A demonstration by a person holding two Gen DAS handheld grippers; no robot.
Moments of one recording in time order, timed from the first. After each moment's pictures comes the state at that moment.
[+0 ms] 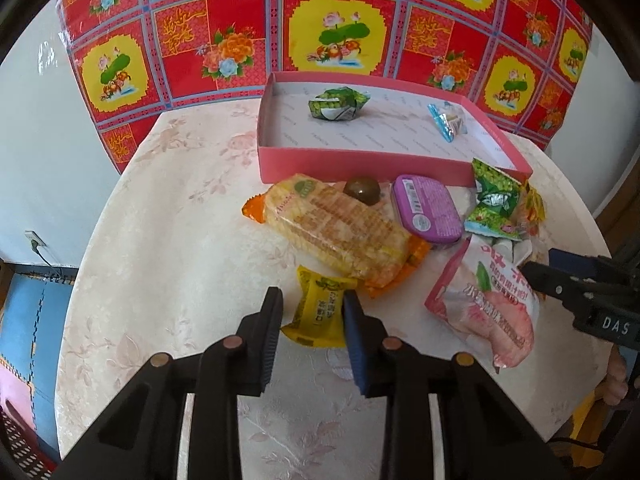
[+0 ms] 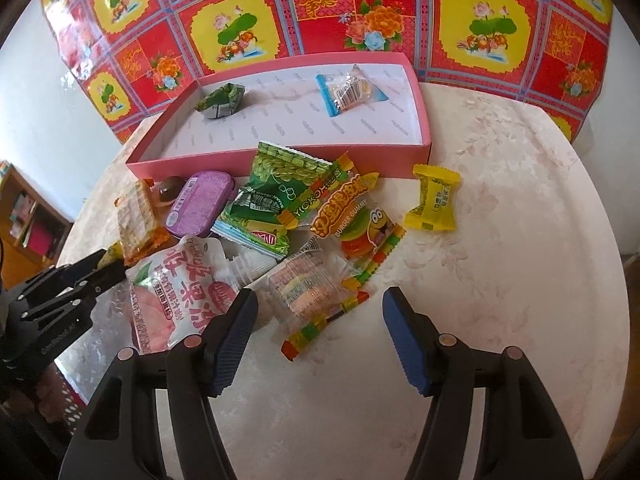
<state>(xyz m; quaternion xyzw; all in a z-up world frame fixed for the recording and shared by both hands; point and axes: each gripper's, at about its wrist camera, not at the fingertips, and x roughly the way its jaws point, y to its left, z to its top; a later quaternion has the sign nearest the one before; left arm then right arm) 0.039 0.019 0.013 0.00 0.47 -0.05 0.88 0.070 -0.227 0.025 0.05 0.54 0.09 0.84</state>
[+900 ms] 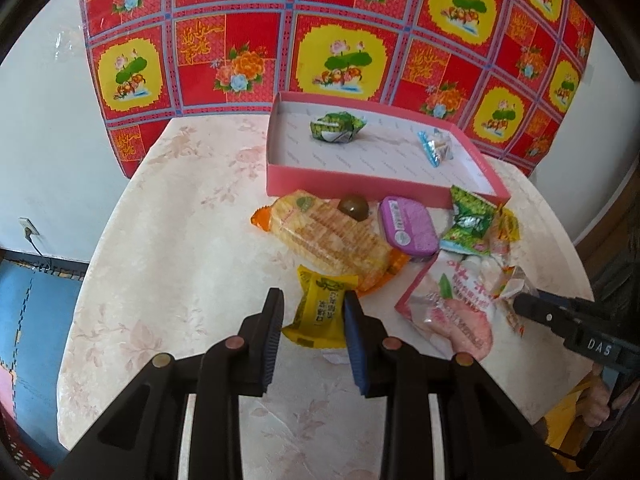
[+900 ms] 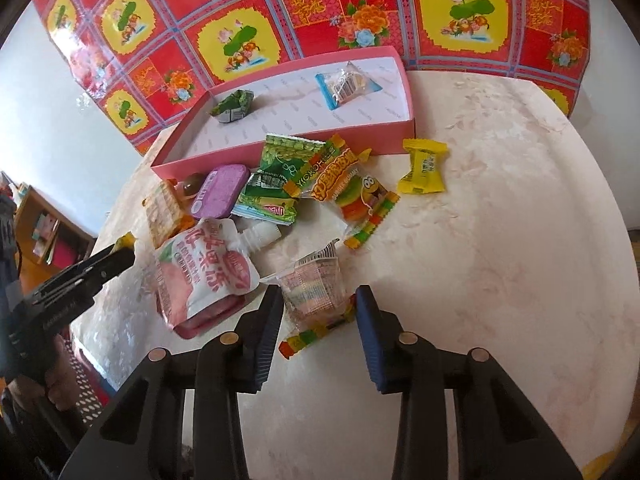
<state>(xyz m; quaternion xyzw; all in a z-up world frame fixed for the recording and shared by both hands) 0.025 0.032 0.036 -0.04 0.45 -0.06 0.89 0.039 -0.245 0.038 0.10 0.53 0.12 0.83</state>
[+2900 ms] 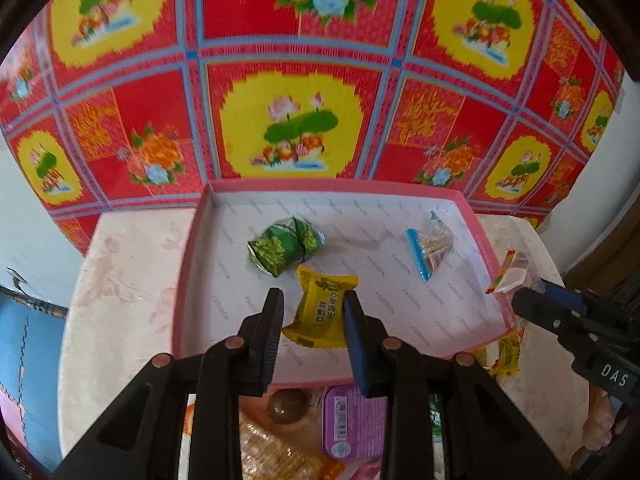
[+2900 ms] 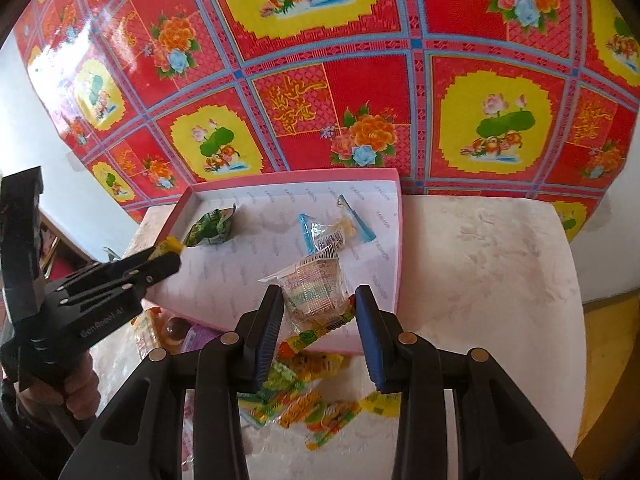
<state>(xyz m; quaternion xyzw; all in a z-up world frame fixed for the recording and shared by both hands) 0.179 -0.023 0.063 -0.02 0.46 -0.07 0.89 0.173 -0.264 0.074 0.09 0.50 0.13 0.85</state>
